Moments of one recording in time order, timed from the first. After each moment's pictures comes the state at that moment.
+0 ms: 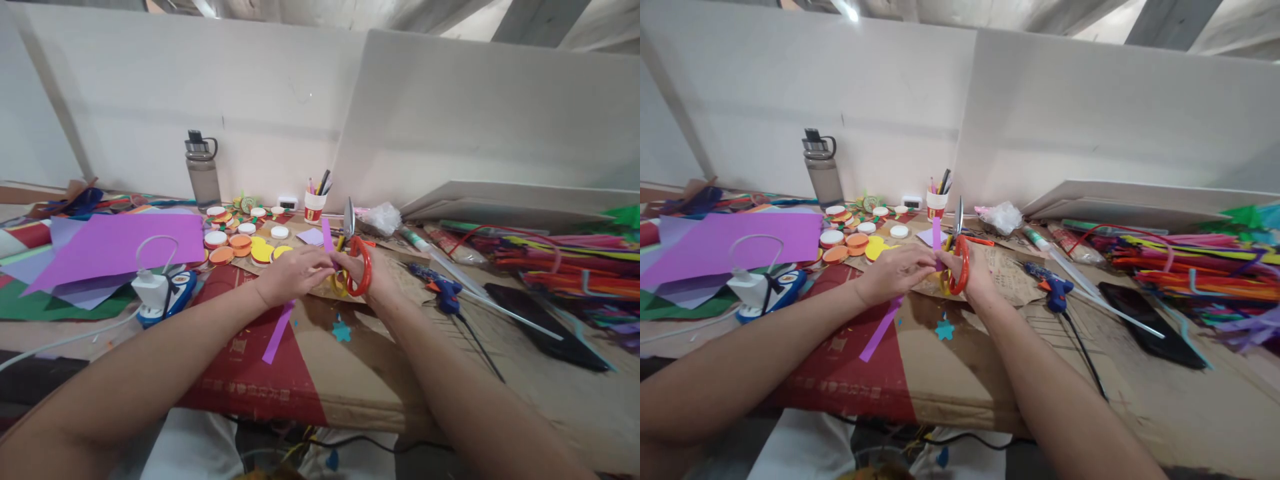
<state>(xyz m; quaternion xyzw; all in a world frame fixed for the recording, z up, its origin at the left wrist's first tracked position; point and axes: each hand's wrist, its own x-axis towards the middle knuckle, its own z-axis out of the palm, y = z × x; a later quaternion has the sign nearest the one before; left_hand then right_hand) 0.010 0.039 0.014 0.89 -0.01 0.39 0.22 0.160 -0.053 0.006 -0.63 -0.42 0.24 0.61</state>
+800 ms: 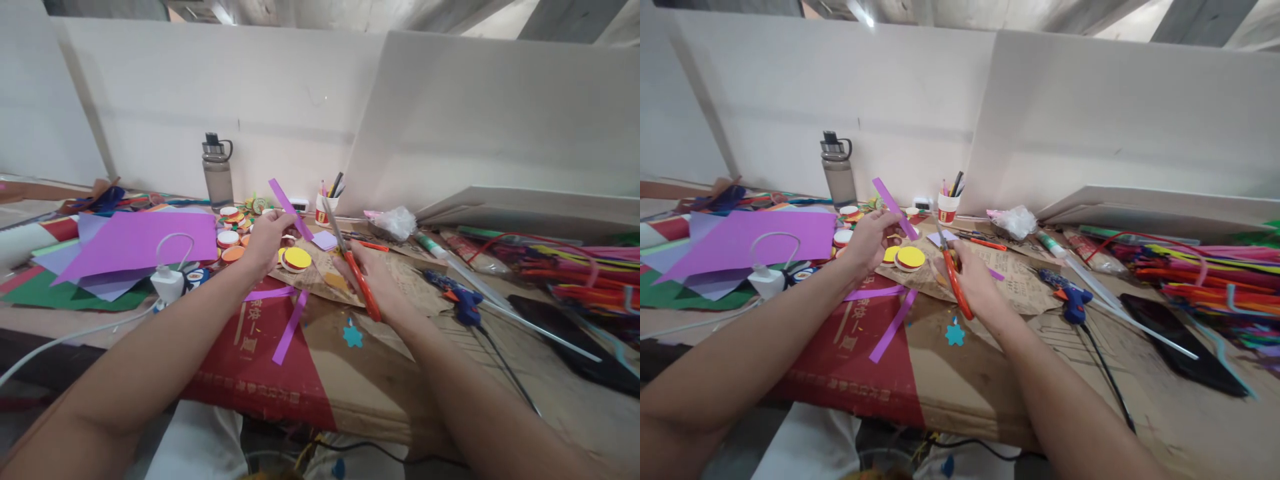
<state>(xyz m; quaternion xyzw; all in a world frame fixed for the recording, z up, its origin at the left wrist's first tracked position) 0.001 0.078 0.046 0.53 0.22 0.48 0.66 0.147 -0.068 0.023 -0.66 -0.59 0.13 0.44</state>
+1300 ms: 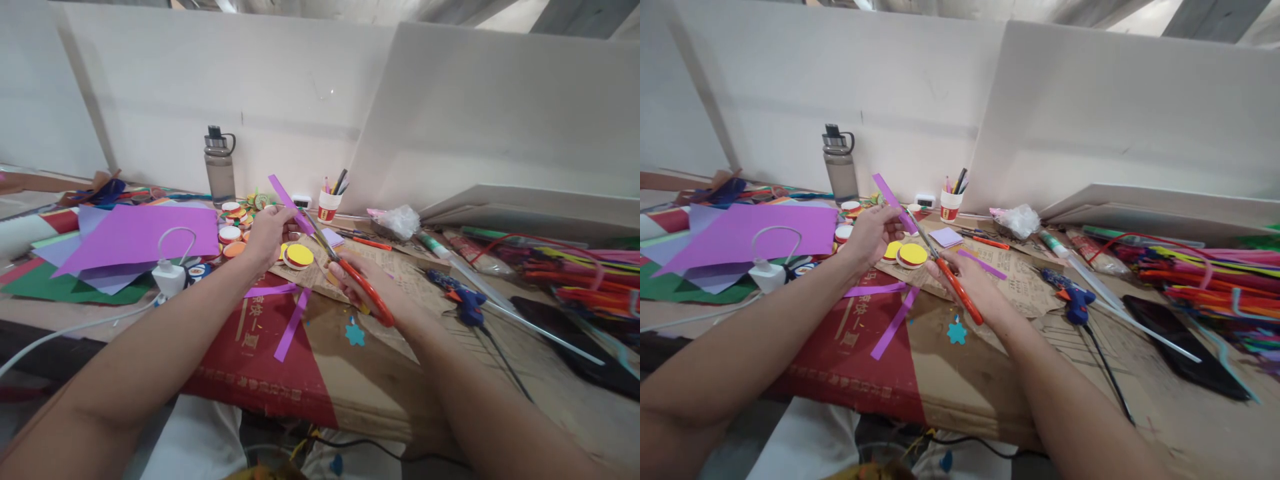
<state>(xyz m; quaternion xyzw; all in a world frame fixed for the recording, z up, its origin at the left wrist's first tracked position) 0.001 0.081 0.045 0.50 0.21 0.48 0.68 0.134 -0.077 0.030 -0.62 -0.57 0.33 0.43</state>
